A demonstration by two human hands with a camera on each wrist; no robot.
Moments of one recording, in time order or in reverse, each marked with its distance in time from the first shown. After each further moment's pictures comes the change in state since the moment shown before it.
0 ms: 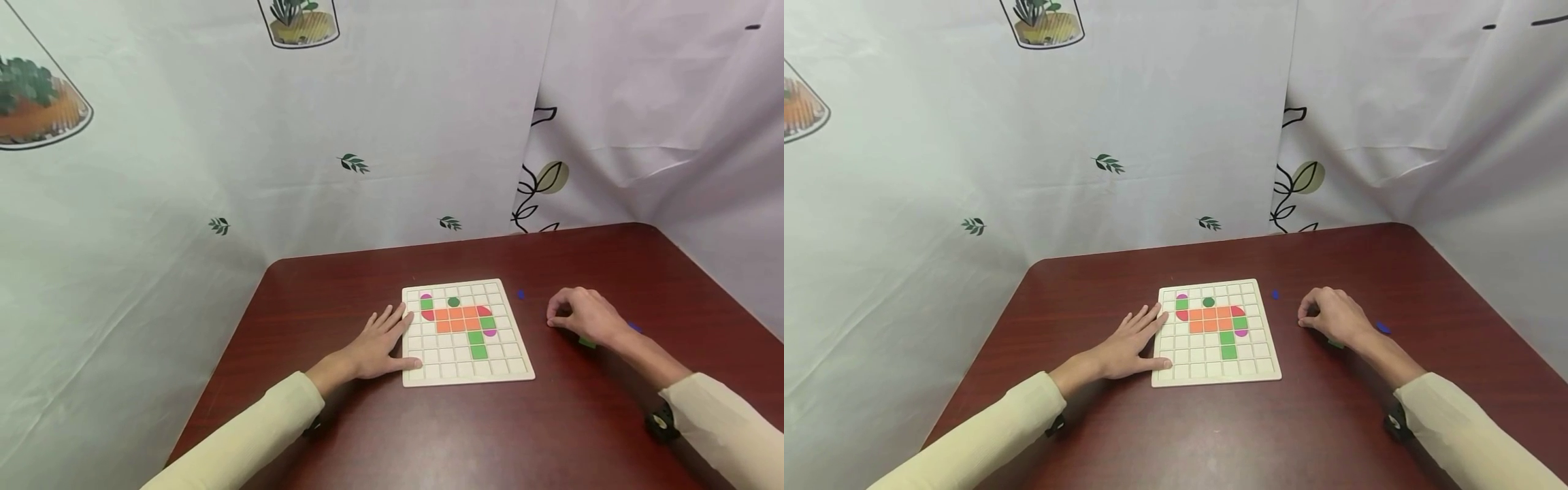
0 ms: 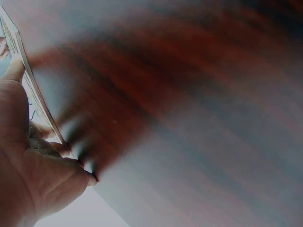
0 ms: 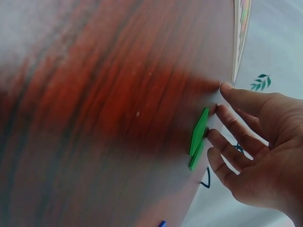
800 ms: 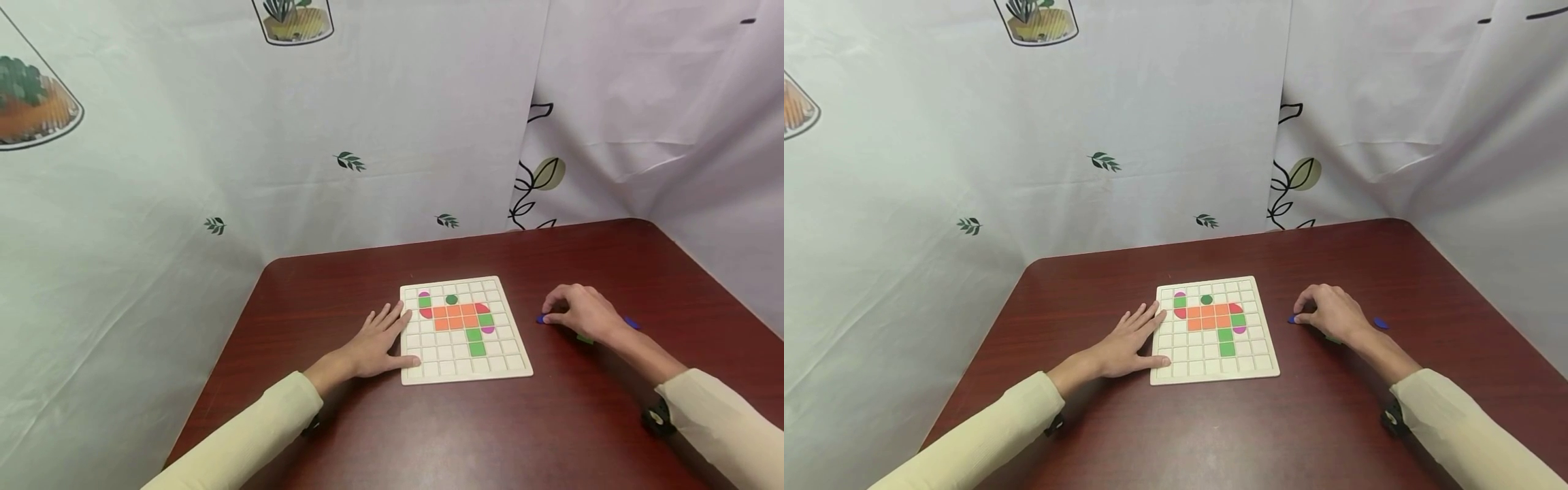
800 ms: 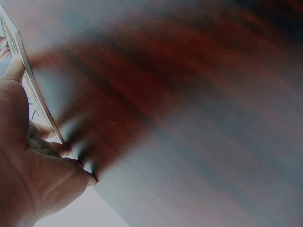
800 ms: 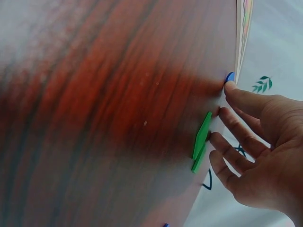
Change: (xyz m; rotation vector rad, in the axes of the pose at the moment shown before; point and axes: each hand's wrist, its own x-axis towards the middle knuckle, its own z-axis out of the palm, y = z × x) left_hand 0.001 -0.001 0.001 0.001 -0.003 -0.008; right_hand 0.000 0.000 0.003 0.014 0.019 0.023
